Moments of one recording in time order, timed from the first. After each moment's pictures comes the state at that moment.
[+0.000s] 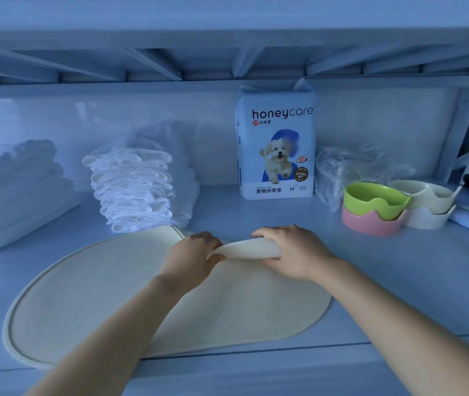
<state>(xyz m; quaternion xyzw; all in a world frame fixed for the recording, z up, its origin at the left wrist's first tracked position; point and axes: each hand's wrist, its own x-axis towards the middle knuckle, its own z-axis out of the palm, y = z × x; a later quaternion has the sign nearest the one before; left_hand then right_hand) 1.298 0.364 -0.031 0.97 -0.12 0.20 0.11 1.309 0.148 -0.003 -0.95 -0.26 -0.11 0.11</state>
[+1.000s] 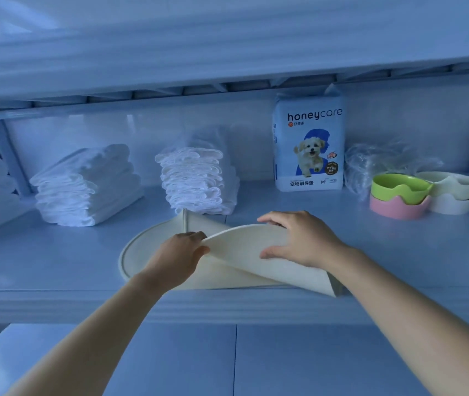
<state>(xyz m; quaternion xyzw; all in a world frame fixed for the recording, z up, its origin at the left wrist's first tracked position) 1.159 0.450 -0.013 0.97 -0.06 0.19 0.10 1.200 0.201 0.019 -0.92 -0.30 -0.12 0.22</state>
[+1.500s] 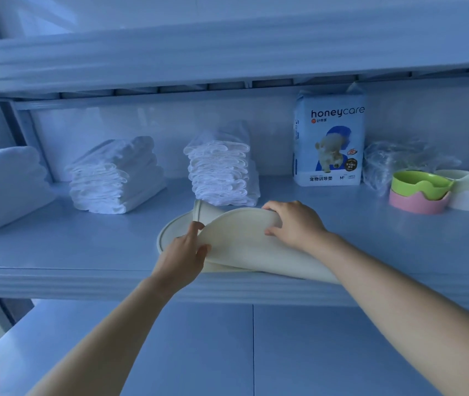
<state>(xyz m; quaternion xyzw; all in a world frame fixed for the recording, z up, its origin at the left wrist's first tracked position) 1.119 0.504 -0.034 0.95 0.00 0.22 0.21 1.201 0.279 0.014 -0.94 -0.25 -0.15 0.18</state>
